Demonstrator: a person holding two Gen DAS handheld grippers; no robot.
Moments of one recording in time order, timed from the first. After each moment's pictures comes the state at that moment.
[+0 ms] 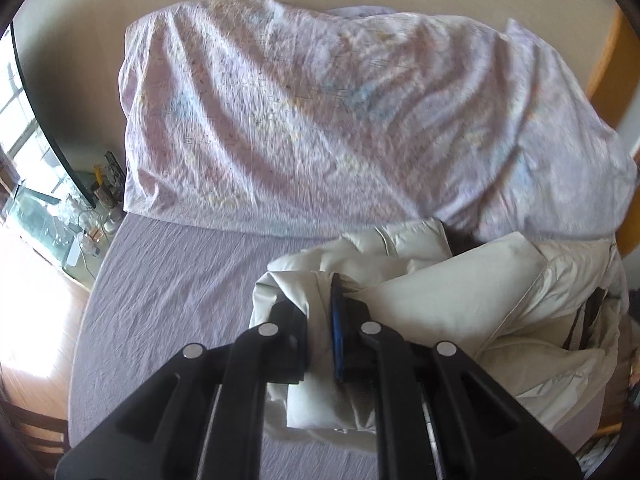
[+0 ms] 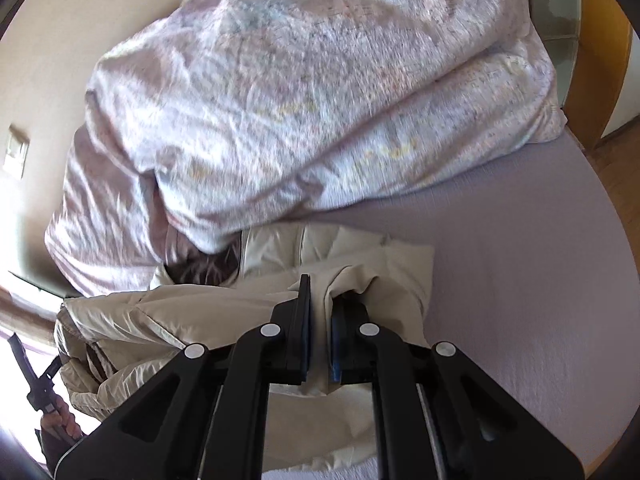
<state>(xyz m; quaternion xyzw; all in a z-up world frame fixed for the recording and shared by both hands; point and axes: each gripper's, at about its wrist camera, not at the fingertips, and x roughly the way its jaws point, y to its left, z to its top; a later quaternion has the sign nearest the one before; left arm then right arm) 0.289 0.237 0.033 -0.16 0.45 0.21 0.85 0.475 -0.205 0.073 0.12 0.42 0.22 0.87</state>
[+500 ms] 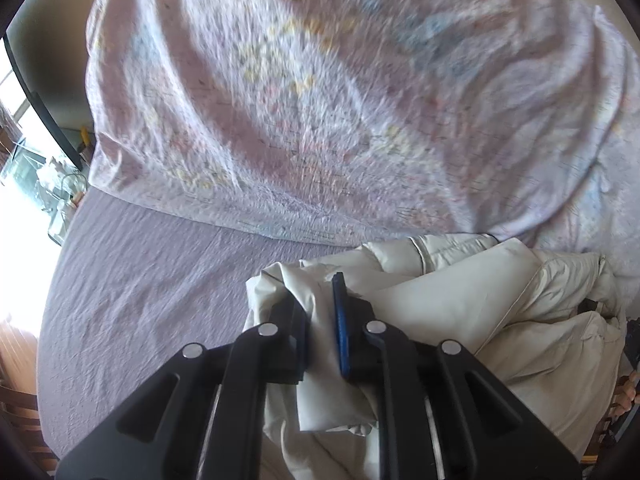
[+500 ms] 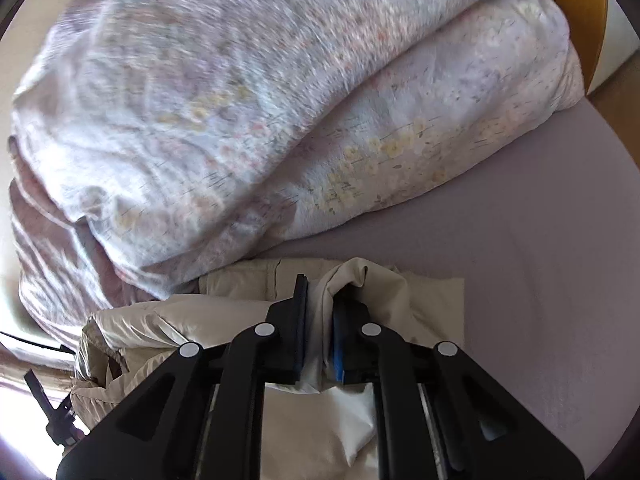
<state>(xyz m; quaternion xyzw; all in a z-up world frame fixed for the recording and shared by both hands) 0.362 0.277 -0.045 -0.21 0.50 0.23 0.81 0.549 -0.177 0.023 0.16 0.45 0.17 0.86</state>
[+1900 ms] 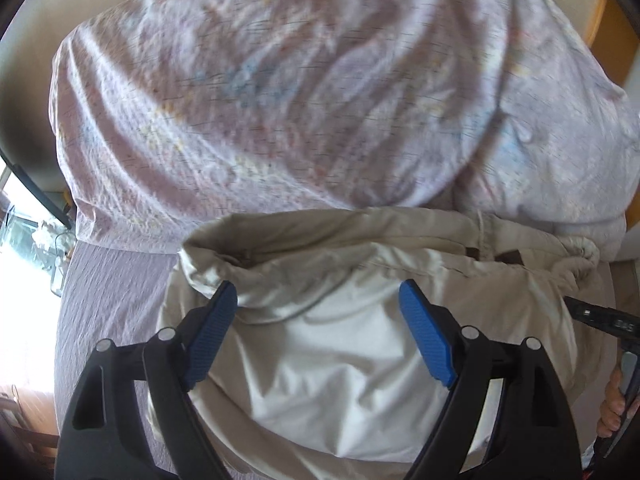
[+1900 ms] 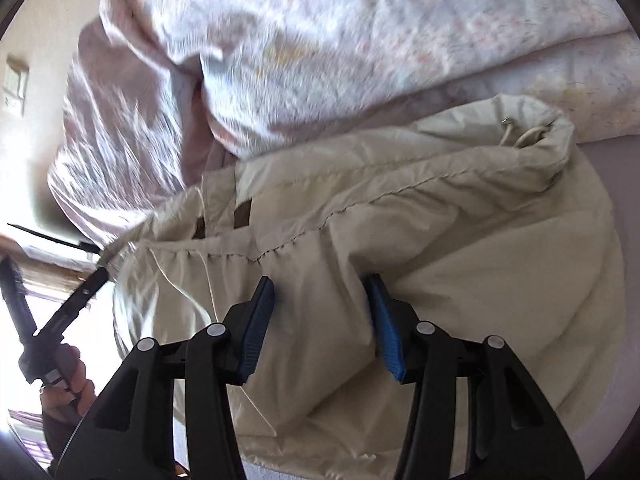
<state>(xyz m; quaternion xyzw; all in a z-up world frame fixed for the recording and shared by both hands) 0.369 0.179 0.006 -0.12 0.49 0.17 0.85 0.455 -0.065 0.022 0.04 0.51 0.29 0.81</state>
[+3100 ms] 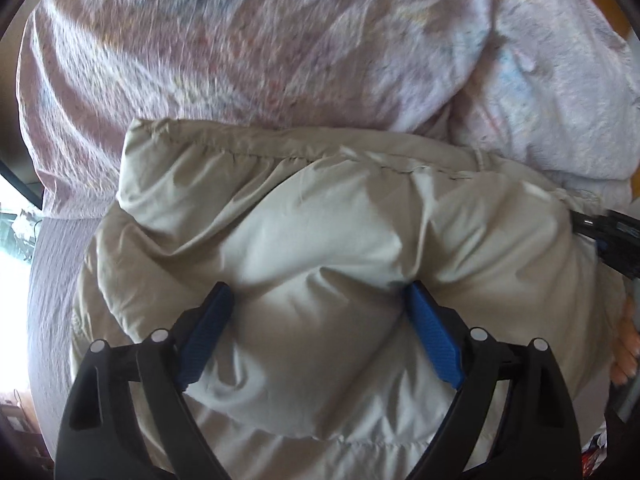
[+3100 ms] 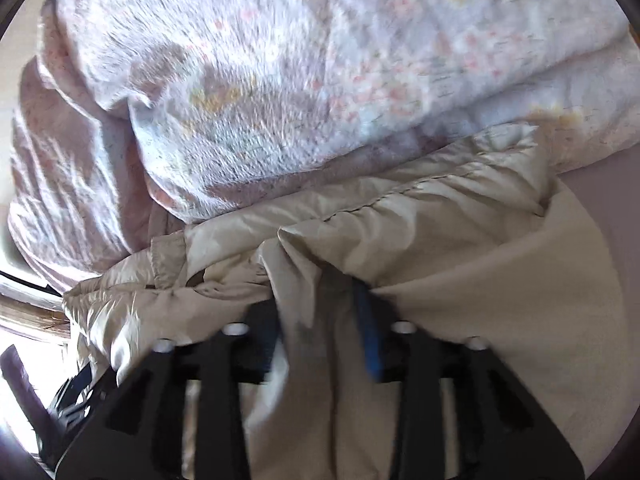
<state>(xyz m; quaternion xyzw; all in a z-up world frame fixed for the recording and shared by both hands) 0.377 0.162 -0.065 -0.13 0.53 0.15 0.83 0.493 -0.081 0.016 0.07 0.45 0.23 0.86</state>
